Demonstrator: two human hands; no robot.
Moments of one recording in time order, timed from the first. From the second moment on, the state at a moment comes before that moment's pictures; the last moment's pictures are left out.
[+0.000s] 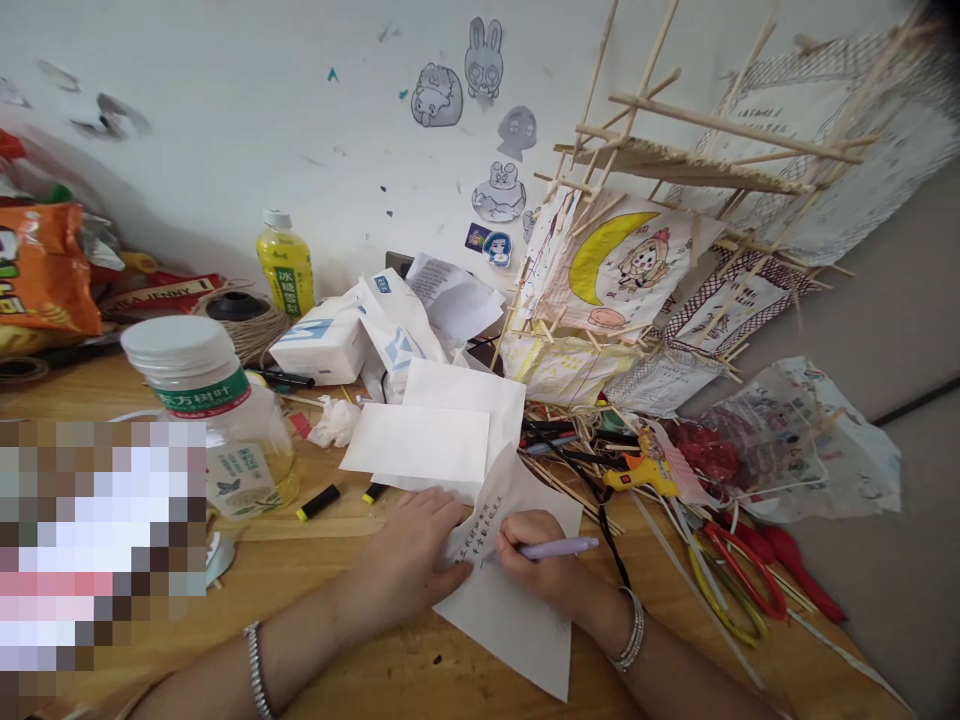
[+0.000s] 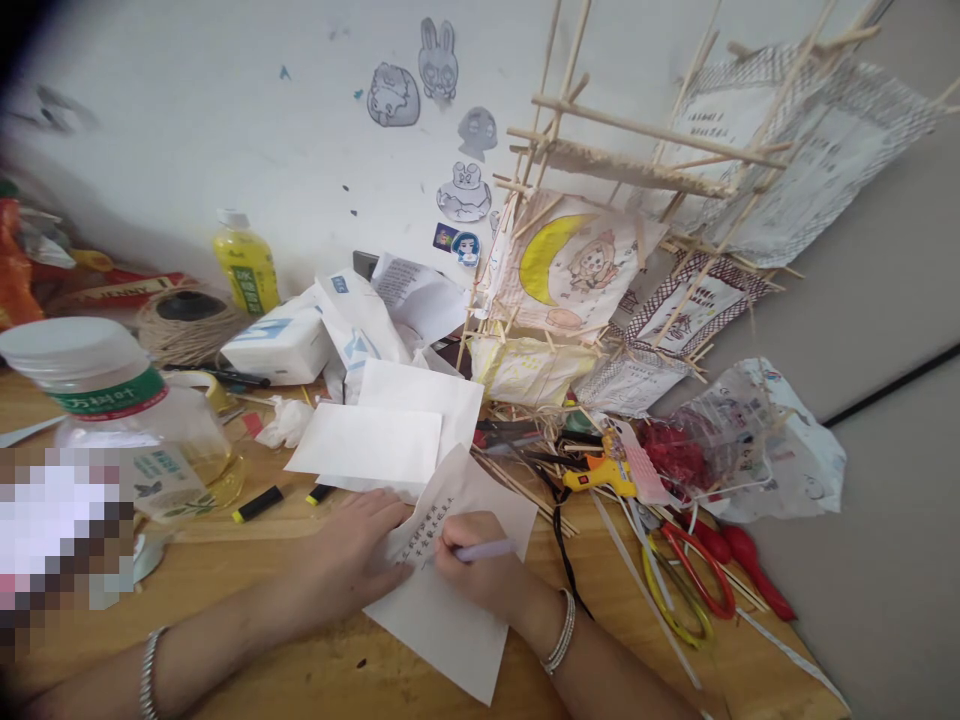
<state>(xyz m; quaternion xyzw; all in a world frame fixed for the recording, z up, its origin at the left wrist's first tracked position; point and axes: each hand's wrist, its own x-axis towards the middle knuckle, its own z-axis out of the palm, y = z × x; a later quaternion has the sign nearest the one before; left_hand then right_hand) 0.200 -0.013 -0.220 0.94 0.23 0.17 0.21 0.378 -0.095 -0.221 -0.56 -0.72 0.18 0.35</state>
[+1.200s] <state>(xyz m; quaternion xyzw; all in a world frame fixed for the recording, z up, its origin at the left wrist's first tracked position) 0.199 -0.015 -0.211 0.94 0.23 0.15 0.22 0.379 -0.096 -0.220 -0.55 -0.73 0.19 0.35</state>
